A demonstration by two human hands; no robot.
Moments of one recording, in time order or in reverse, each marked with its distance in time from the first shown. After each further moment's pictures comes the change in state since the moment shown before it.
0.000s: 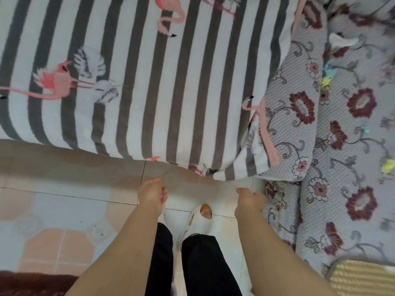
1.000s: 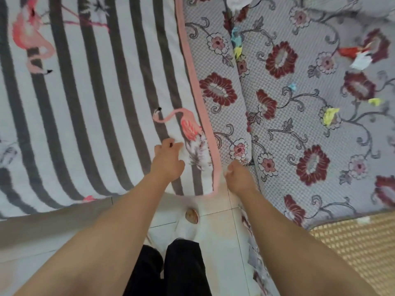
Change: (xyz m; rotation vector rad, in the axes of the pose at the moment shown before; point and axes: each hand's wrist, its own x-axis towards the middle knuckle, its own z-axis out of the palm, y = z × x) left_hand -0.080 -0.007 0.243 1.690 -0.290 1.084; right_hand 0.148 -0.082 -0.103 -0.859 -0.332 -0.523
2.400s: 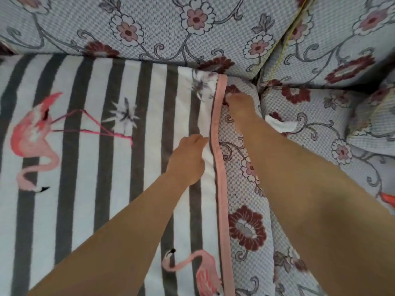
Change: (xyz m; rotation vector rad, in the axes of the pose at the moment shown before) left_hand 0.269 0.028 -0.224 -0.111 0.328 0.251; right_hand 0.315 -0.414 -0.215 0.407 0.239 -0.282
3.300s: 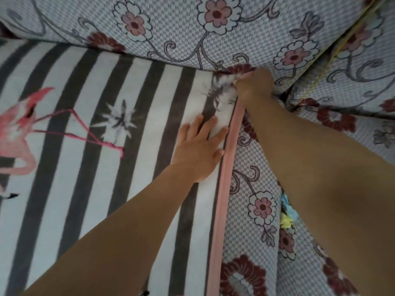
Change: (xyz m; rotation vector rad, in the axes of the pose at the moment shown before) left_hand 0.093 -0.014 0.019 0.352 0.050 -0.034; right_hand 0.122 -0.033 0.032 -0.178 0.146 -0.146
